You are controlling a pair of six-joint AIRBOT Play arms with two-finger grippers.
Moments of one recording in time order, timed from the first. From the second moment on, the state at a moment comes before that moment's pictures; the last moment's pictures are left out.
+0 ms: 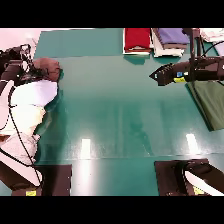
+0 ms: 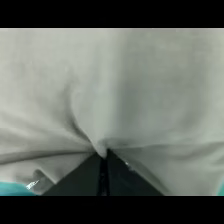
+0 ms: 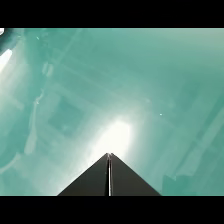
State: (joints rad) left arm 0.14 -1.84 1.65 1.69 -0.69 -1.68; right arm 0.22 -0.98 1.24 -1.09 1.10 1.35
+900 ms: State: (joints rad) left arm -0.44 -1.17 1.97 1.66 -0.99 -1.52; right arm 0.05 -0.88 1.57 -1.10 0.99 1.35
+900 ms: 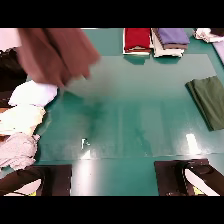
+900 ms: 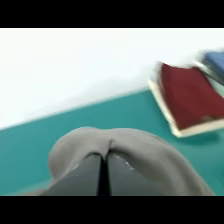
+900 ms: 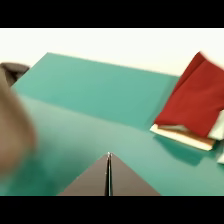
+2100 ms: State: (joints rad) left arm -0.29 -1.34 1.06 1.16 -0.97 -1.61; right arm -0.01 -0.88 1.65 -1.09 1.13 1.35
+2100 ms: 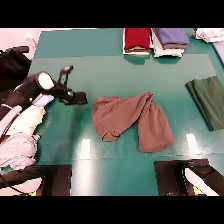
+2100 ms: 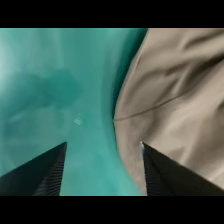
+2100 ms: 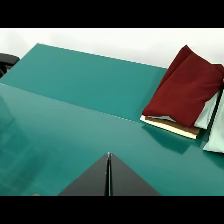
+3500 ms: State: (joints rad) left arm -0.17 -1.27 1.23 1.12 -0.94 -1.39; right arm -0.27 -0.88 1.07 -1.10 1.41 1.40
